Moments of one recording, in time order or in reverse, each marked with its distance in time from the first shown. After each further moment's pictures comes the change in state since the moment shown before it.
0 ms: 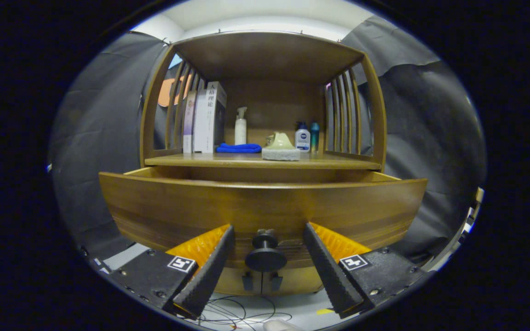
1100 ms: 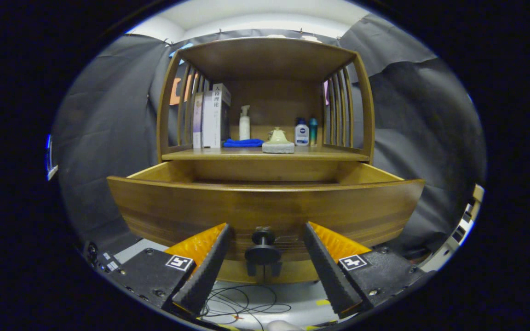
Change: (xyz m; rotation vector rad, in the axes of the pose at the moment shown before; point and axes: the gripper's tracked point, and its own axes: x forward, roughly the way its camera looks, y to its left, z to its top) arm -0.066 -0.014 -0.021 0.019 0.053 0.035
